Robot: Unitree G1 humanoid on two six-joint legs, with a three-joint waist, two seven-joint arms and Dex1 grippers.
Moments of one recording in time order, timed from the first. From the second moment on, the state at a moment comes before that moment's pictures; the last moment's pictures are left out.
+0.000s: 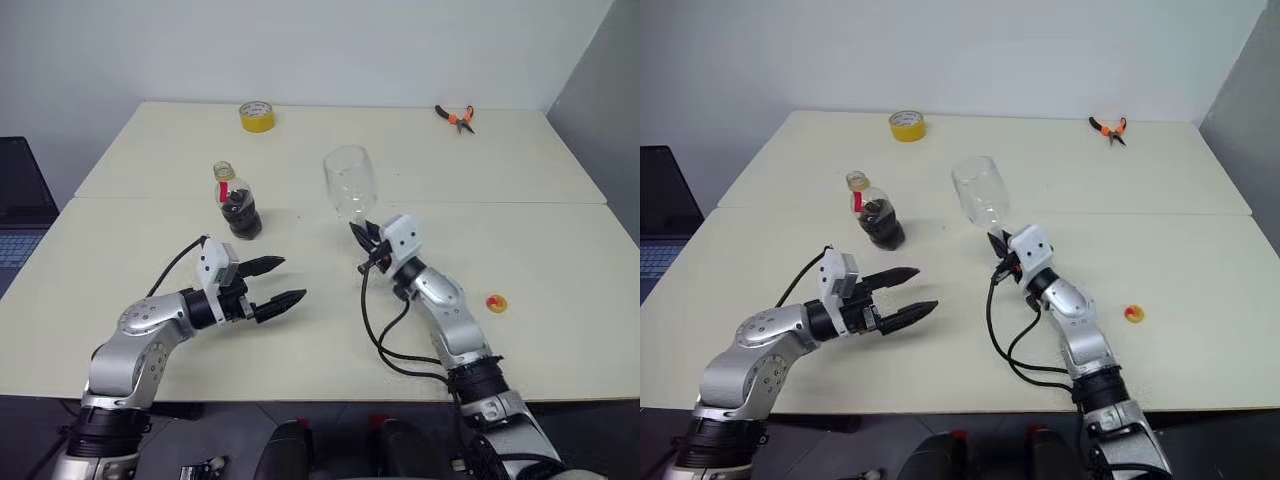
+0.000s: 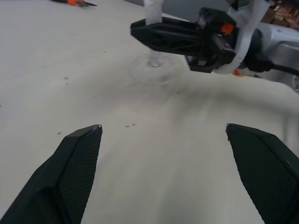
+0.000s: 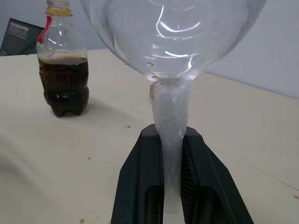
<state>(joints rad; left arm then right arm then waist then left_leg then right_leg) -0.17 0.61 0.09 -0.15 -0.55 0.39 -0.98 -0.50 -0.06 0.15 0.31 0.04 -0.13 0.45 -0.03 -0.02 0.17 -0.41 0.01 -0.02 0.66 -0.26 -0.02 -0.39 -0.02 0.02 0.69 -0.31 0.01</state>
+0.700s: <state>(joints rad) -0.22 0.62 0.11 -0.12 -0.52 0.32 -0.98 -0.63 -0.08 0.08 0.80 0.06 -0.41 0.54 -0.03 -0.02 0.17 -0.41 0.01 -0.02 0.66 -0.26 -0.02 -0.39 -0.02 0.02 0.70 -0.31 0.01</state>
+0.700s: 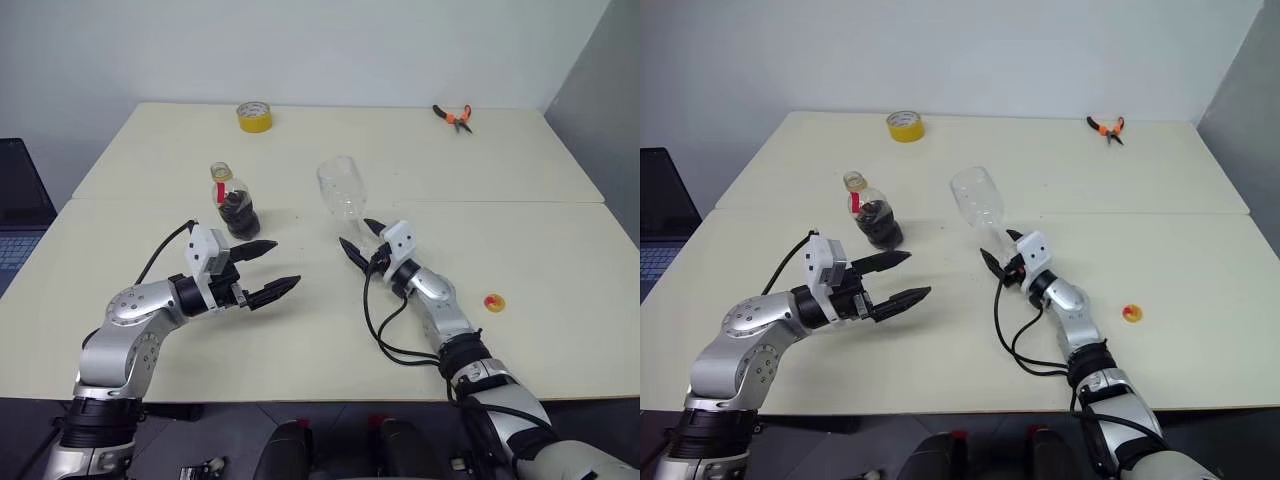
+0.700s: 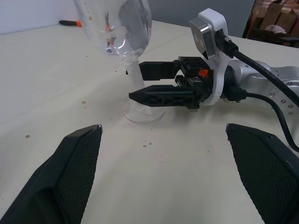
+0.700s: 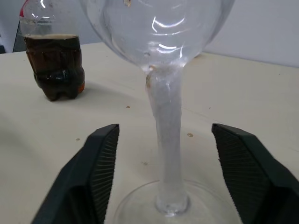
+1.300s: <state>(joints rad) -0.26 0.61 0.08 -0.11 -0.49 0.32 -0.97 -0.54 -0.17 0.09 0.57 0.00 -0.30 0.49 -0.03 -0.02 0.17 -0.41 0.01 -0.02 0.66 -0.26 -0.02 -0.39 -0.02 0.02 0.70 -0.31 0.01</state>
